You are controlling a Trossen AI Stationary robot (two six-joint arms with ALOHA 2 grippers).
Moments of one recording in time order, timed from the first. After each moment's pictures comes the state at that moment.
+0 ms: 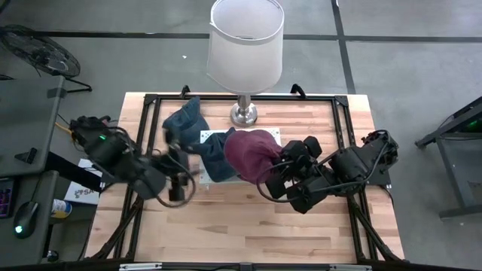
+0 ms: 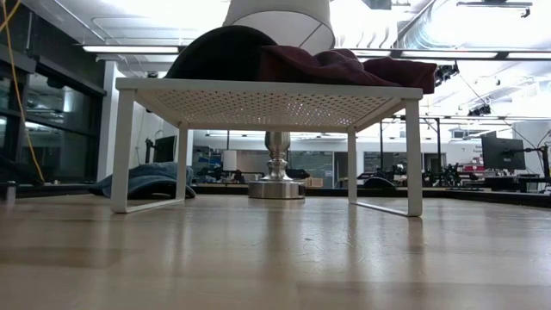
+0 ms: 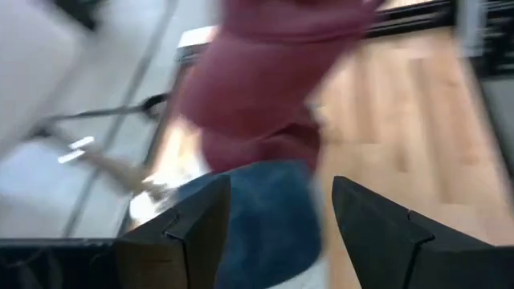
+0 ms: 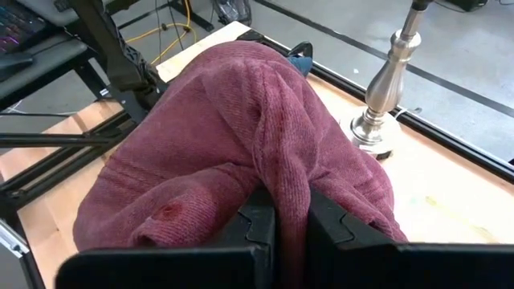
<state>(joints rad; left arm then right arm) -0.60 1.51 2.04 -1.37 -0.73 -0.33 0.53 1.83 2.31 -1.57 0.89 1.14</state>
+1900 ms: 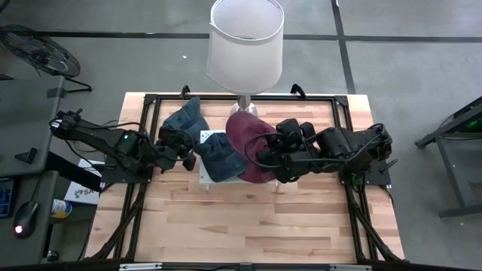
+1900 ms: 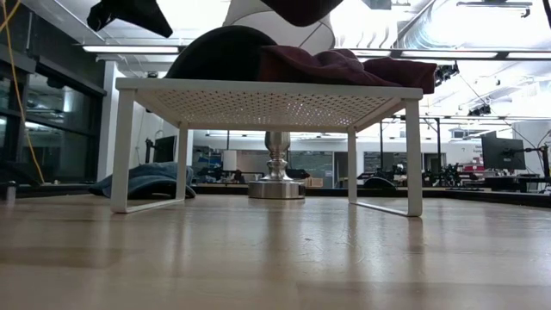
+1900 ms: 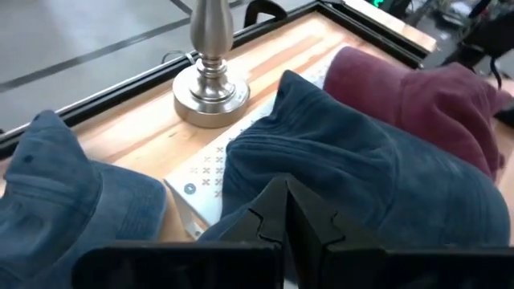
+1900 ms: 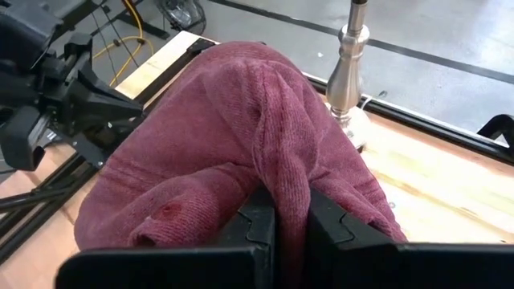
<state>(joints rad) -0.34 1.00 1.03 -0.84 -0.78 -0.90 0.35 1.83 2.31 -1.57 0.83 1.20</state>
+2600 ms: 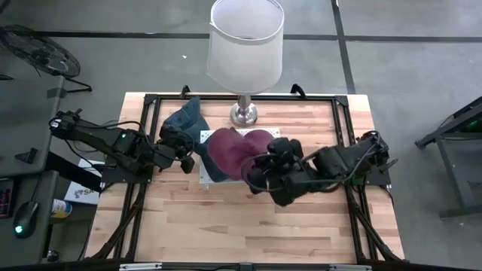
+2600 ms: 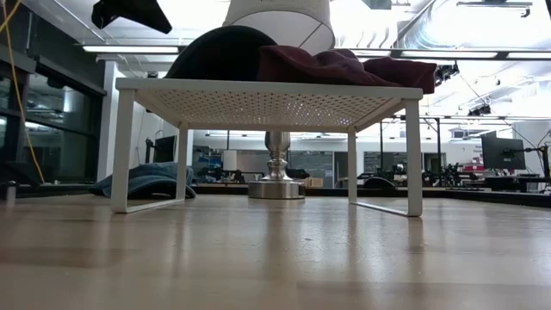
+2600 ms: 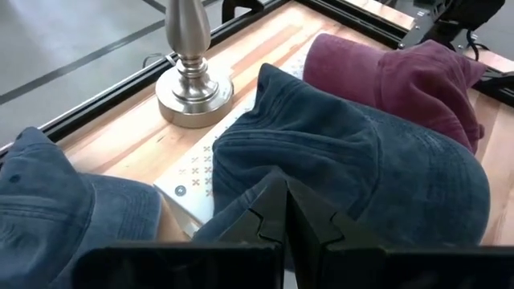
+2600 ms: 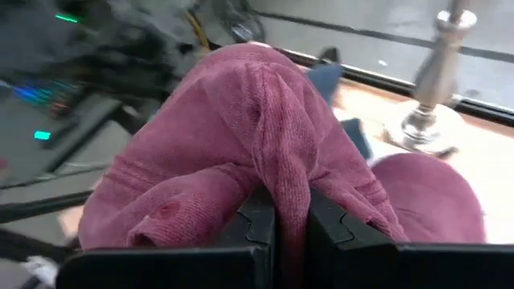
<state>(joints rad) -0.34 0.98 1.03 -0.82 -0.73 -0.78 0.47 1.88 2.31 -1.33 0.86 1.19</state>
